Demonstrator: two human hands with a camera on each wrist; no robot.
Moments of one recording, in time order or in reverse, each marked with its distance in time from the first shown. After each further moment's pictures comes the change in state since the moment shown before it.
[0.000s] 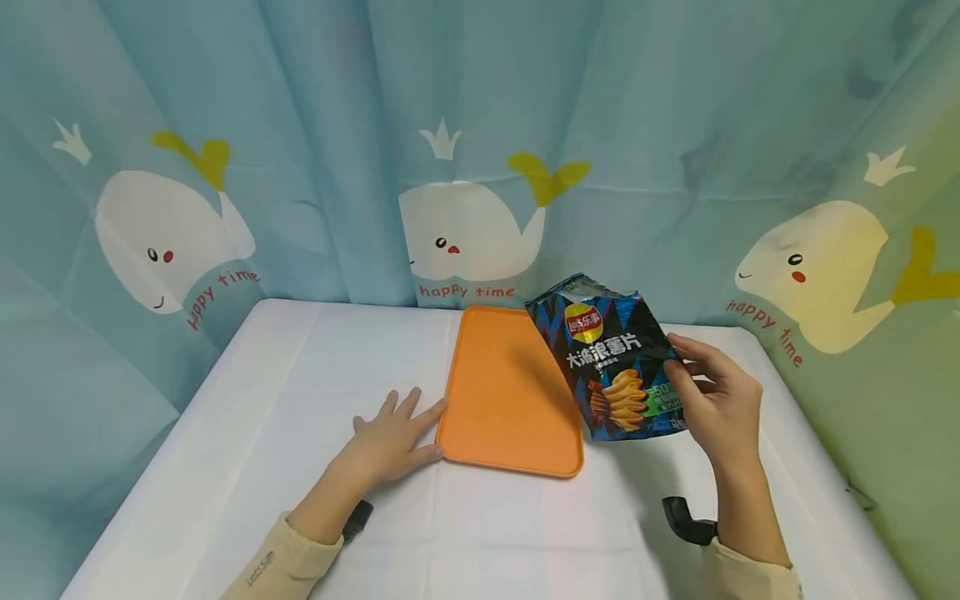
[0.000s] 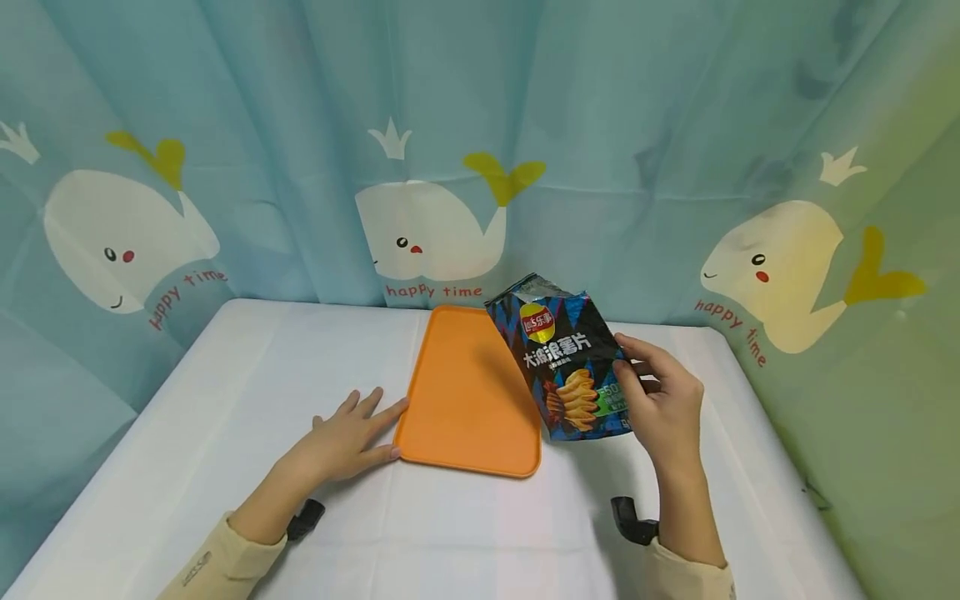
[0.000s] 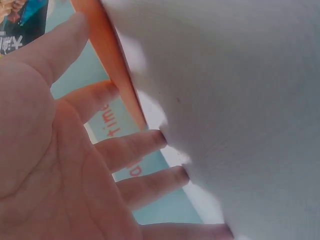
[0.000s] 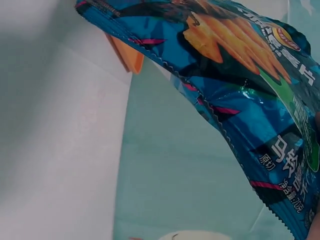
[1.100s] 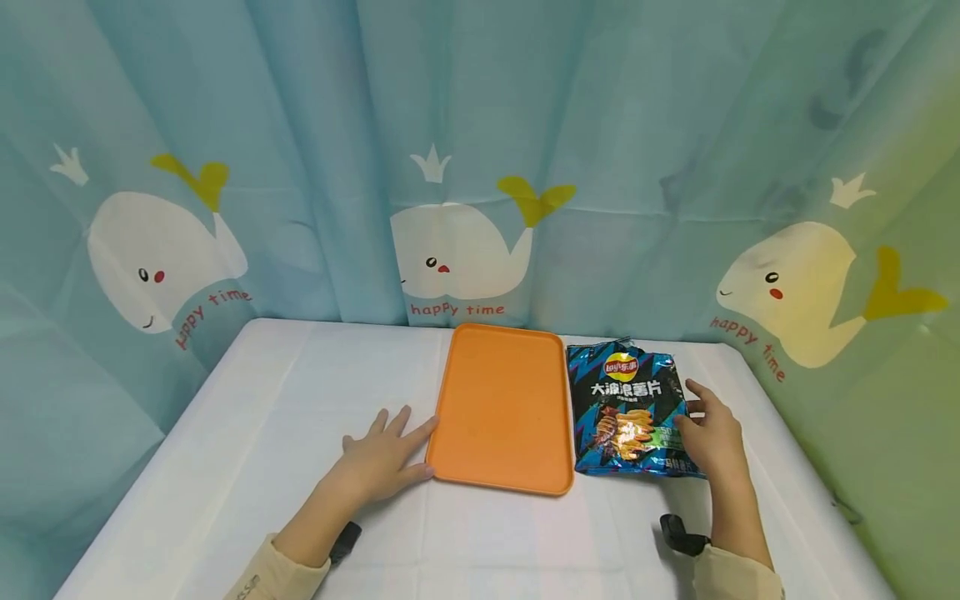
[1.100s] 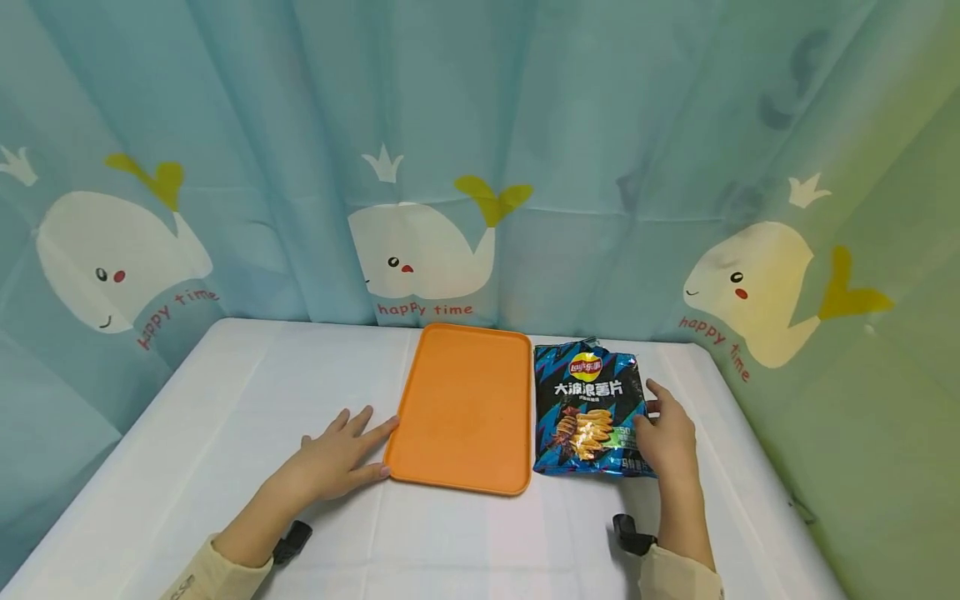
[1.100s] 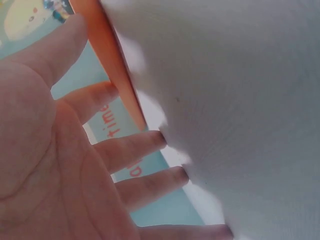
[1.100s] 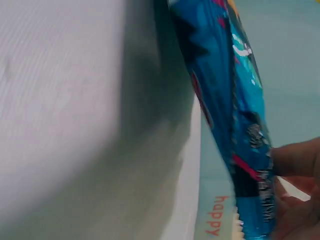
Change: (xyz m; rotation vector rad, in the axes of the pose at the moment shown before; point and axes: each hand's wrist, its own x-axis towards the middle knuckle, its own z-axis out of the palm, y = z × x) left_hand -0.002 -0.001 0.003 0.002 0.013 0.013; right_hand -0.015 0.078 -0.010 -0.301 -0.373 0.639
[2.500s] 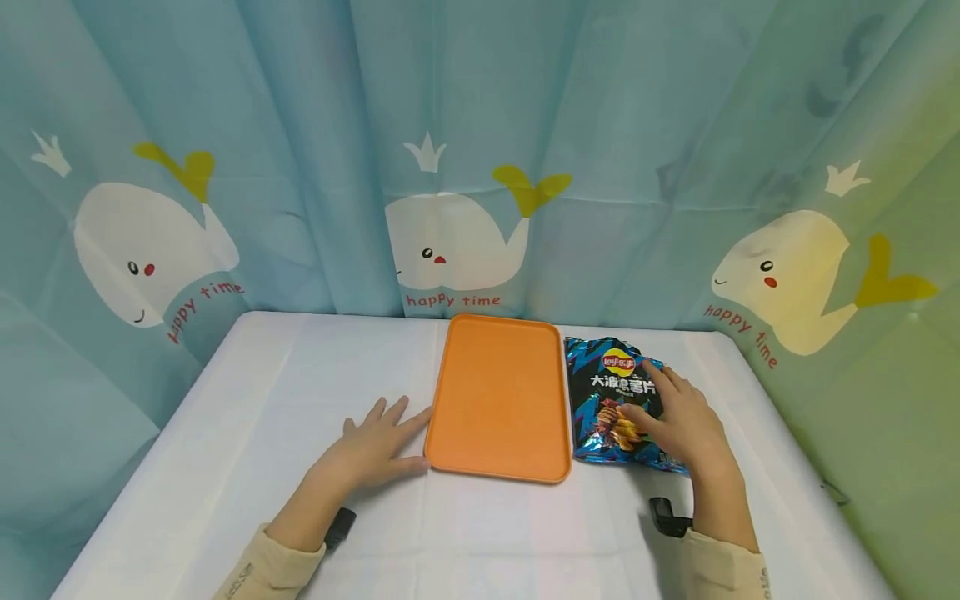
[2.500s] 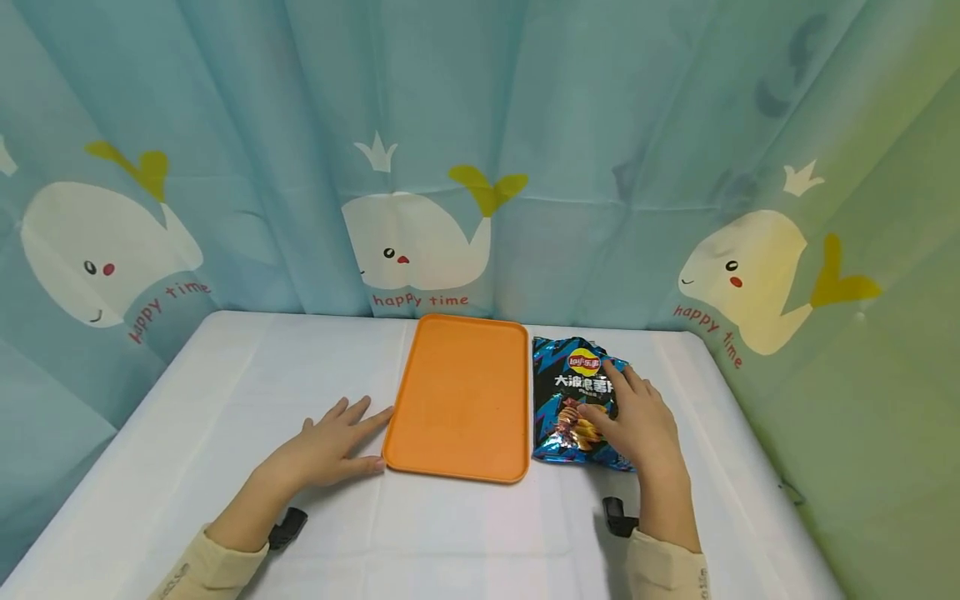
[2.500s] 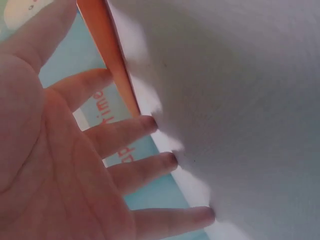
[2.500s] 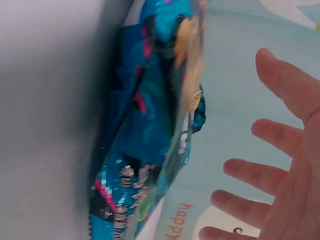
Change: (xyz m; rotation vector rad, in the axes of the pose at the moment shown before) left_hand 0.002 -0.013 -0.007 -0.077 -0.042 0.074; right_hand -0.016 -0.031 -0.003 -0.387 -0.153 -0.356
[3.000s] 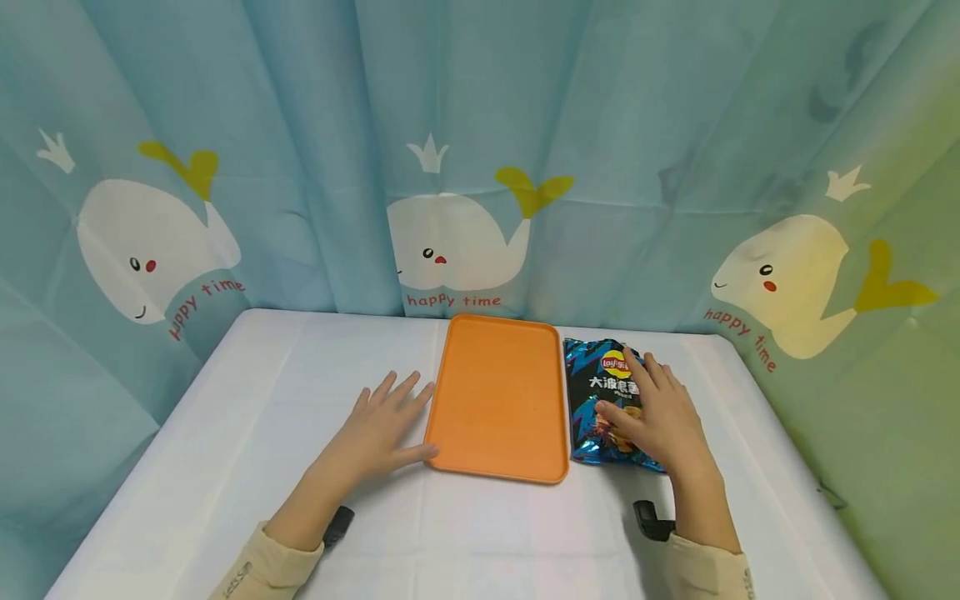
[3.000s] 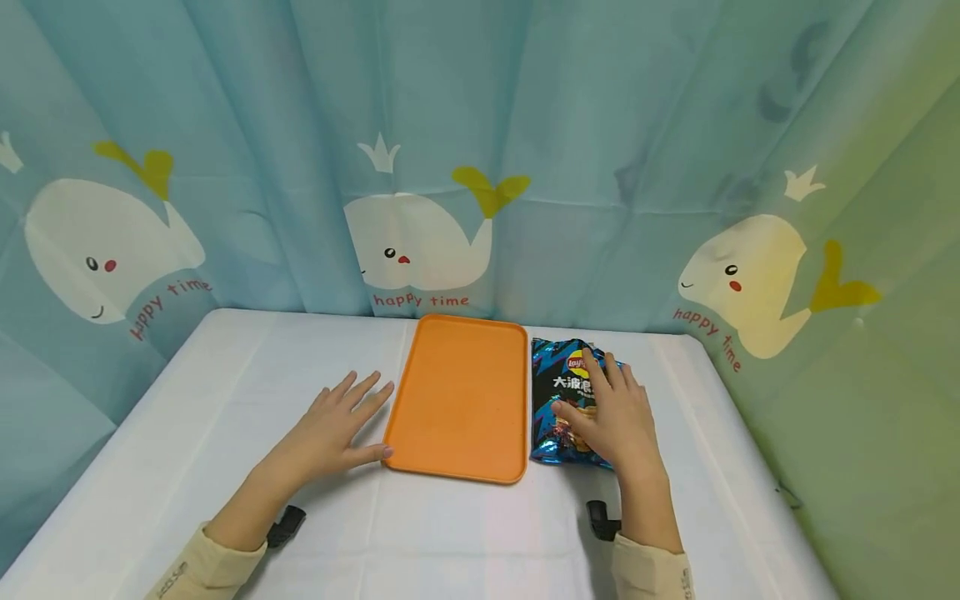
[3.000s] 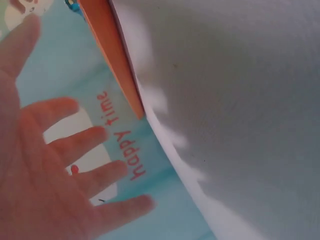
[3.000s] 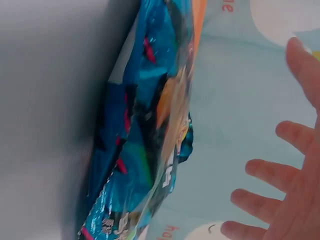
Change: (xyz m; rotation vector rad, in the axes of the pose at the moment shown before) left_hand 0.008 0.001 0.000 0.159 0.292 0.179; right_hand 0.001 -0.021 0.005 0.030 0.072 -0.095
